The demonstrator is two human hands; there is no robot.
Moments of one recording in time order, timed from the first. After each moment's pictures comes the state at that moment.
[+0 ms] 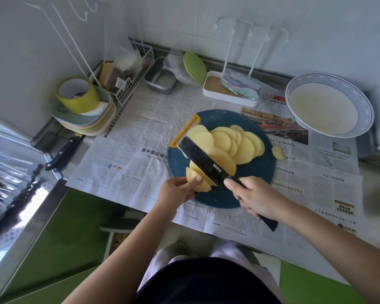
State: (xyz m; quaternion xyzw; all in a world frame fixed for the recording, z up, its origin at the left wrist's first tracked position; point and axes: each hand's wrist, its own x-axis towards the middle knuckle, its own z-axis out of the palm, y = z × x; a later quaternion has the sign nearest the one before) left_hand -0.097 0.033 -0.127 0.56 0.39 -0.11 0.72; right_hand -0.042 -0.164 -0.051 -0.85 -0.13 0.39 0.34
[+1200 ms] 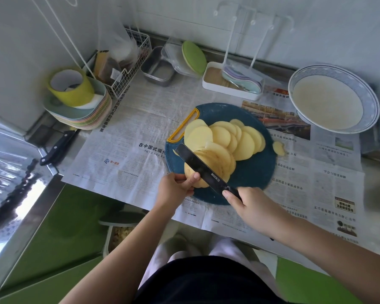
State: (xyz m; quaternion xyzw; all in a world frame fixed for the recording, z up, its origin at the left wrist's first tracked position) left_hand -0.095 0.028 -0.138 0.65 0.36 -0.07 0.66; right_hand -0.063 -0.165 -0.061 -0.90 -0.18 0.33 0.21
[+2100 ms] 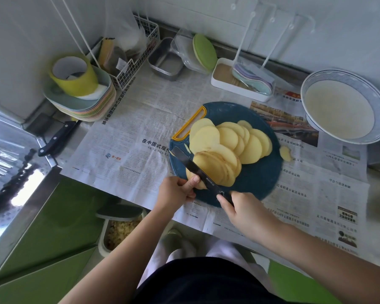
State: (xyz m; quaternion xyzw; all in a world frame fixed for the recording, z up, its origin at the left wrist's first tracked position) left_hand -0.099 0.035 -0.139 0.66 0.35 -0.12 0.65; right_hand -0.064 -0.144 -0.075 -0.92 -0.21 0.31 0.14
